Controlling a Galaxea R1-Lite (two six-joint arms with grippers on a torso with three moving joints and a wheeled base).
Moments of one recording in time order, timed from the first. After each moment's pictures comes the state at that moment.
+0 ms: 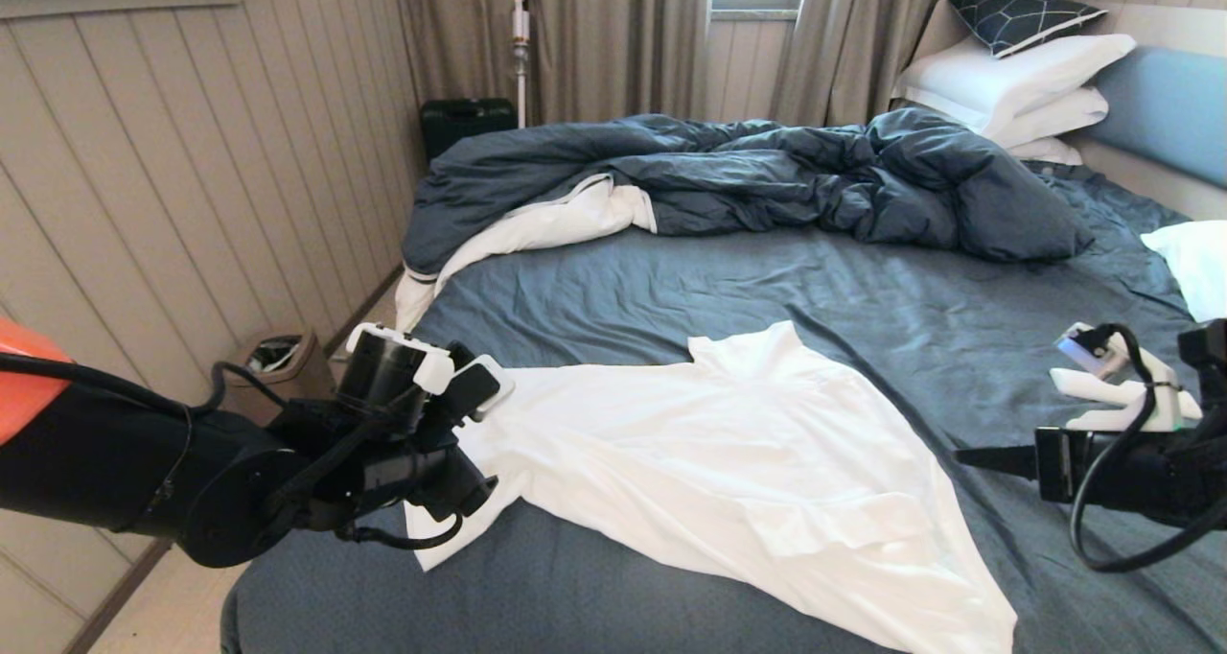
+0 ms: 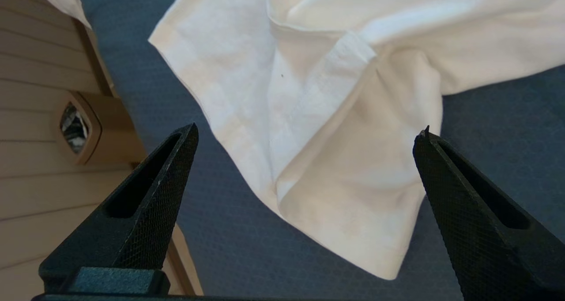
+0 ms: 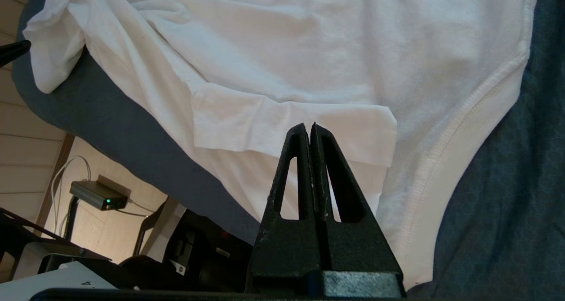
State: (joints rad) left arm -0.55 1.84 -0.82 -0.34 0.25 0.44; right arm -0.24 1.51 -0.71 -0.08 0.65 -0.07
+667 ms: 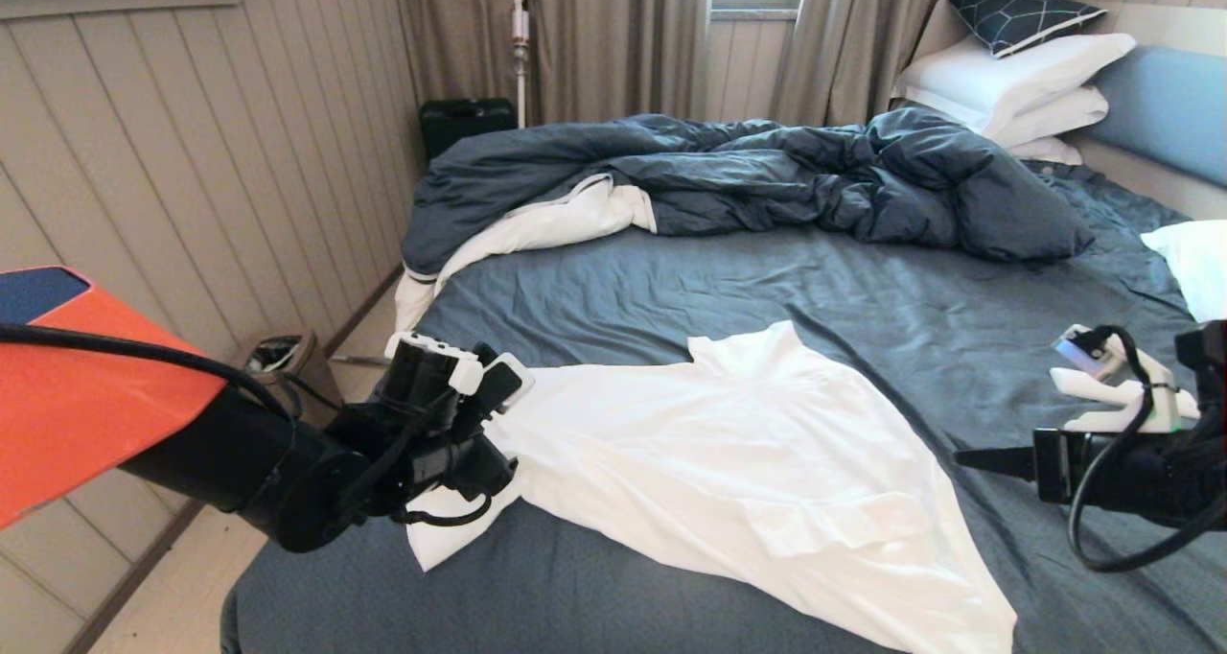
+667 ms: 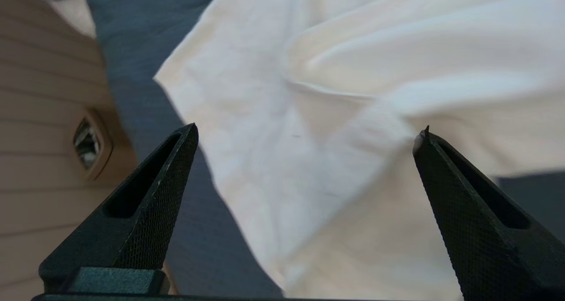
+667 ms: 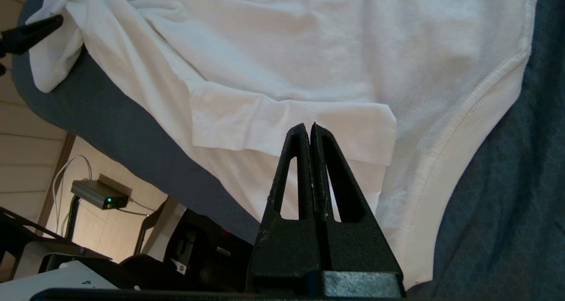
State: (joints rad) left arm -0.53 2.01 -0.87 -0.53 0.27 0.46; right arm -0.24 1.52 -0.71 -0.08 0.64 -0.07
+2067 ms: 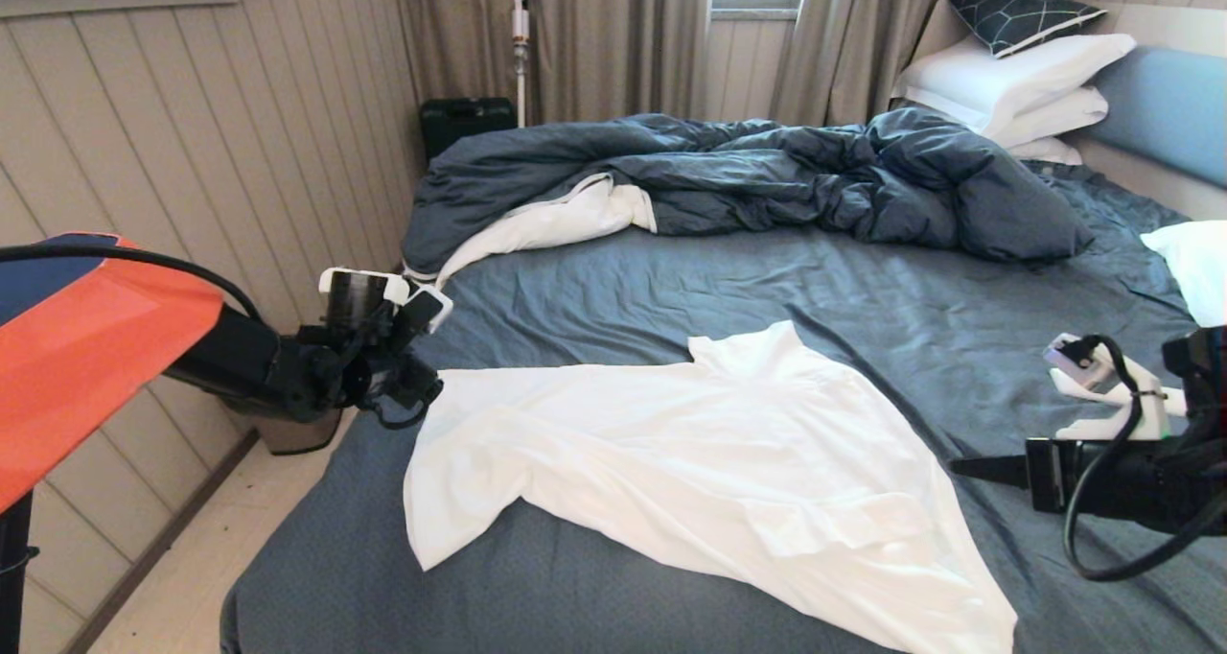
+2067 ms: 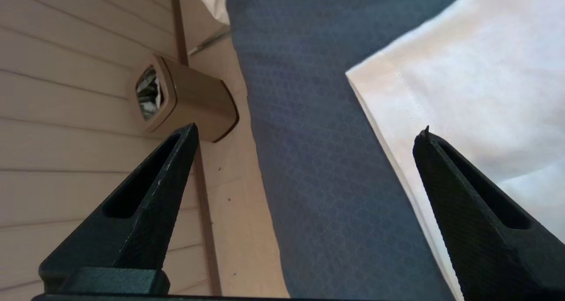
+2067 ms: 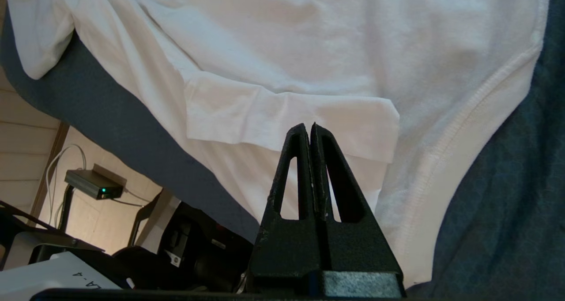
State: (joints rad) left arm -0.24 2.17 -1.23 -0.40 0.25 0.53; right arm -0.23 1.54 -0.70 -0.08 0.65 -0.10
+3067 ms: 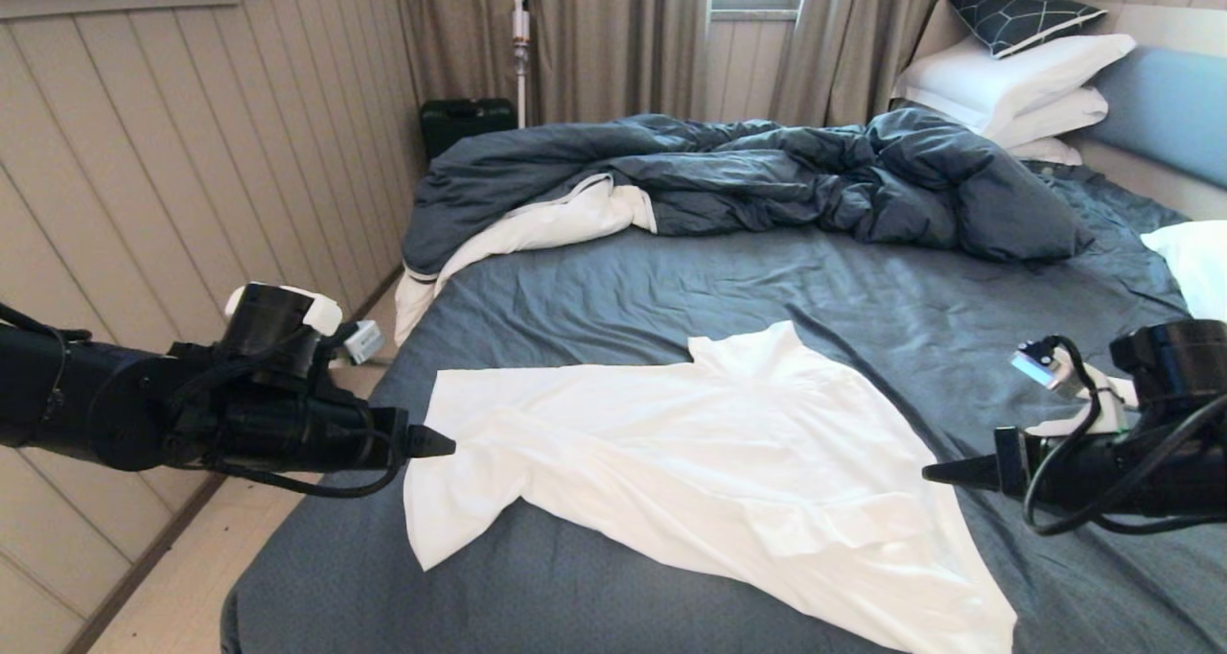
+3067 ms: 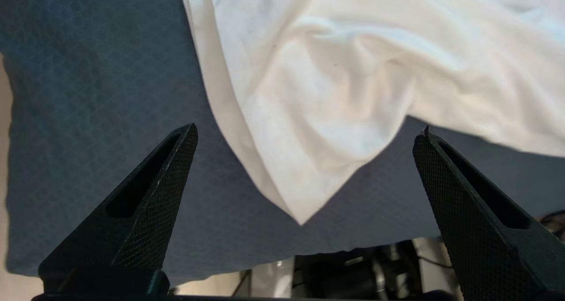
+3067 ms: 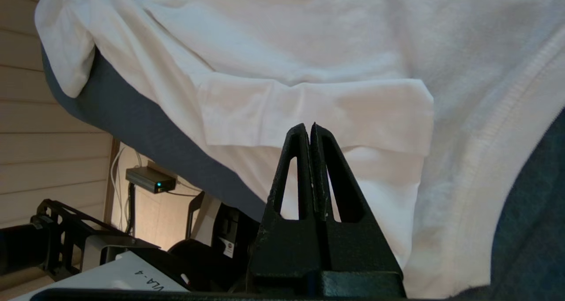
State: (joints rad) left arm -0.25 1.78 -0.92 -0.03 -0.19 -0.18; right arm -0.19 1.64 -0.77 0.00 0.66 0.05
